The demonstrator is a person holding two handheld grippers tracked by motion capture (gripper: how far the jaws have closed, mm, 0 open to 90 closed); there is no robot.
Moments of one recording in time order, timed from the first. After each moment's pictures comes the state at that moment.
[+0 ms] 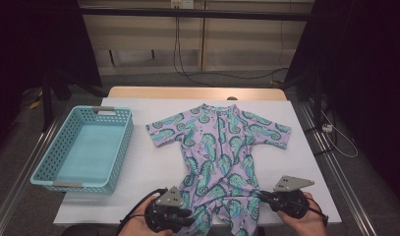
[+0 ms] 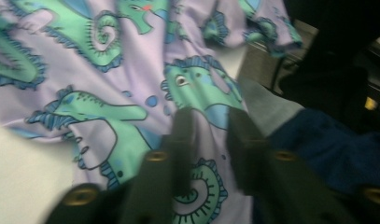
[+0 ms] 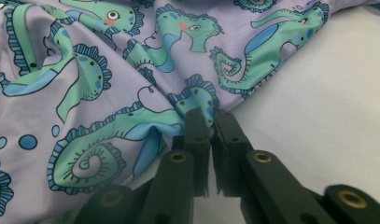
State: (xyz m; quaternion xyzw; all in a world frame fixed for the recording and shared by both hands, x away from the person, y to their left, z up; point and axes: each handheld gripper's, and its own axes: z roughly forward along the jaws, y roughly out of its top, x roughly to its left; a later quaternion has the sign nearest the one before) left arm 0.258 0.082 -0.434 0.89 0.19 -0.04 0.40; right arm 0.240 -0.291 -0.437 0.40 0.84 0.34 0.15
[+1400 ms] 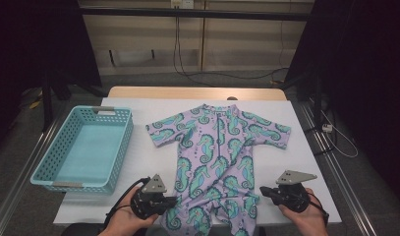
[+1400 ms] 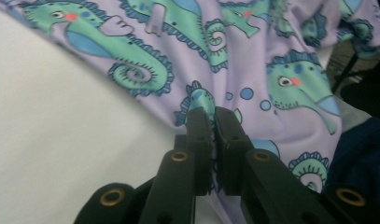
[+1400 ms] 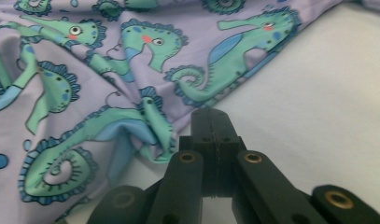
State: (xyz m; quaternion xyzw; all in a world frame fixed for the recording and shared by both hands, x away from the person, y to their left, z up) left arm 0.284 0.116 -0.438 0.89 0.27 0.02 0.38; right arm 0.251 -0.298 -0.435 0.42 0.82 0.35 0.15
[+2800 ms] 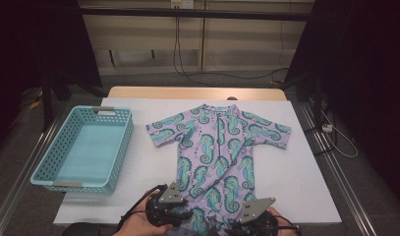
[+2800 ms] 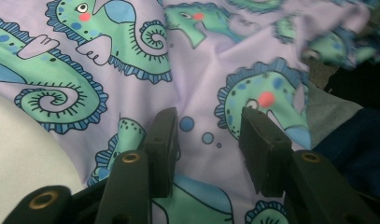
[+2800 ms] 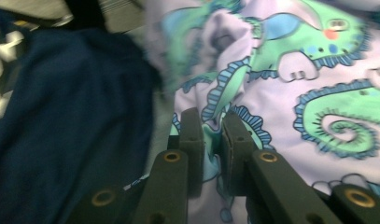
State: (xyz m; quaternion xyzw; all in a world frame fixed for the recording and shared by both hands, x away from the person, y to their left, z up) left arm 0.267 0.078 -0.448 0.91 0.20 0.01 0.38; right arm 0.204 -0.206 -0.439 0.21 0.91 0.36 0.00
